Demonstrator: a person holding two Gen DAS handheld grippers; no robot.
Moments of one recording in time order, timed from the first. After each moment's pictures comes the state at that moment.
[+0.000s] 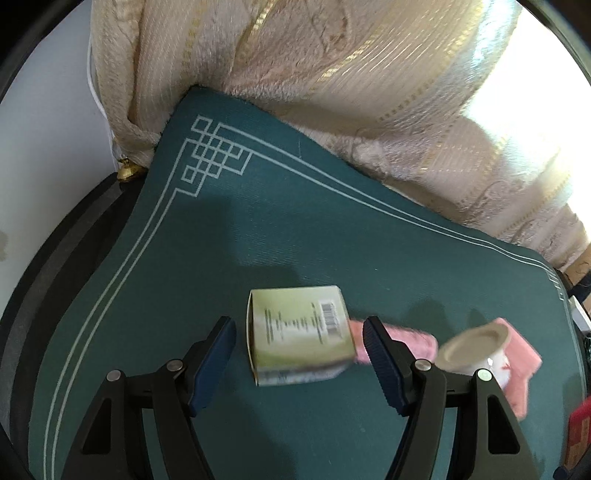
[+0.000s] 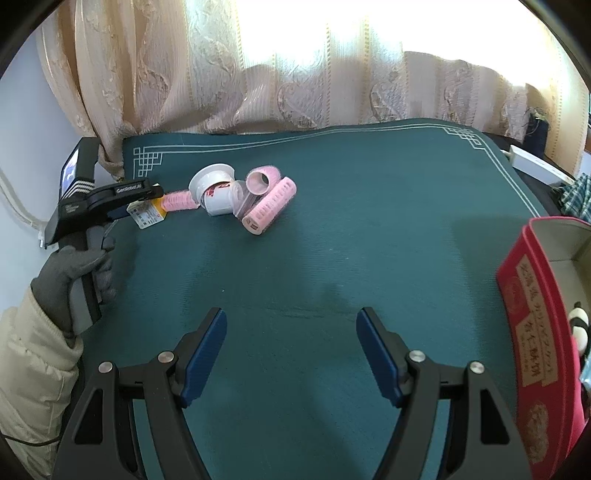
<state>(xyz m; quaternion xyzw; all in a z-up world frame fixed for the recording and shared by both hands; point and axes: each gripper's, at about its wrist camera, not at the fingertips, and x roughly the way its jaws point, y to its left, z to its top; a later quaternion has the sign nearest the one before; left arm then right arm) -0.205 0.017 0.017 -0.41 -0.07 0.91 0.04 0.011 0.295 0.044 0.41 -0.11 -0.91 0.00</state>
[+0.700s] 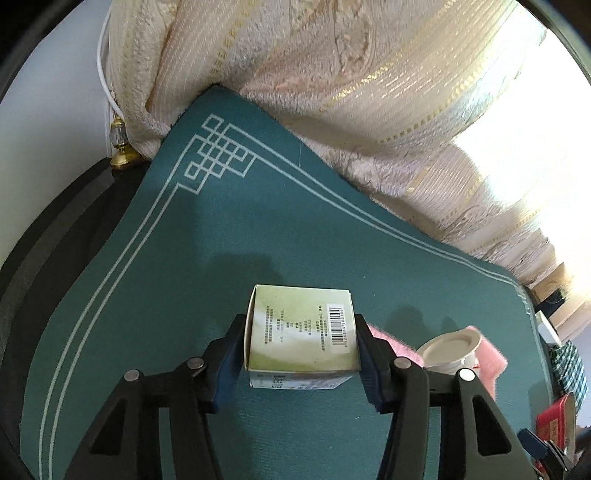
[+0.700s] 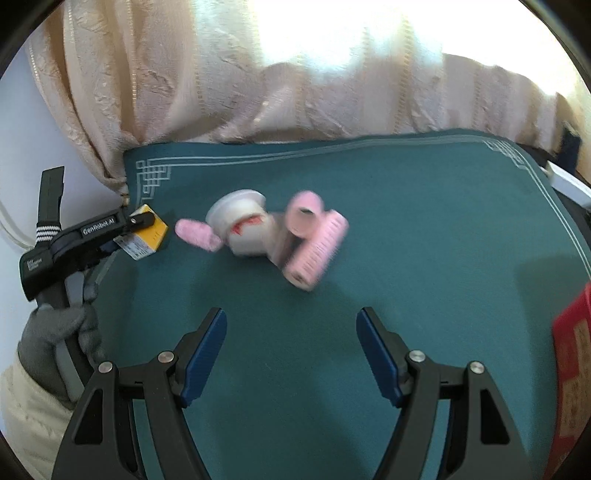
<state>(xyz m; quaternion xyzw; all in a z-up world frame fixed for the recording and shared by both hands) -0.189 -0.012 0.022 -0.40 -0.13 0.91 0.09 -0.059 0.260 0.049 0.39 -0.12 -0.91 0.03</state>
